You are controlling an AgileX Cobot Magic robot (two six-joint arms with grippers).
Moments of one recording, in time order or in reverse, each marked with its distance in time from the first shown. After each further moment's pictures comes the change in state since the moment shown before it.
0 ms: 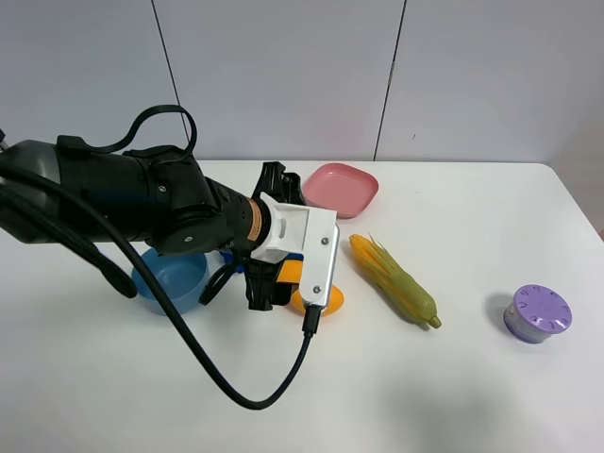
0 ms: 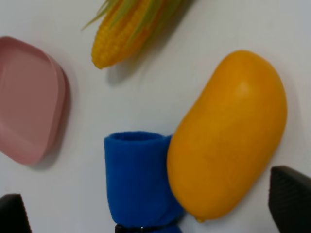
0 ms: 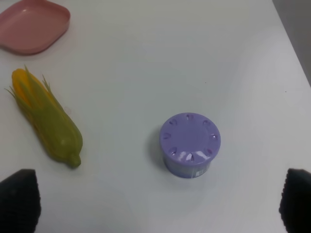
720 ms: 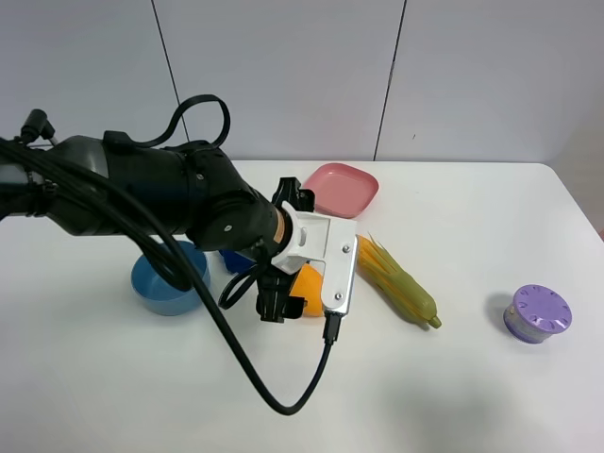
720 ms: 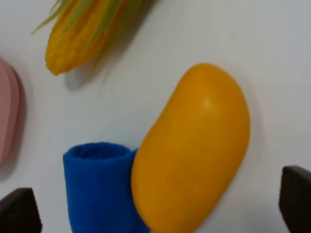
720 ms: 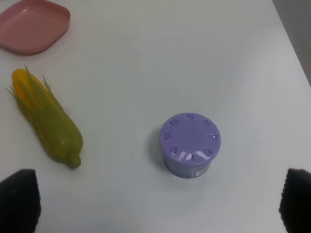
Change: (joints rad) left arm -0.036 0.090 -0.132 -0.191 0.173 0.137; right arm 0.000 0.000 0.000 0.000 0.000 0.000
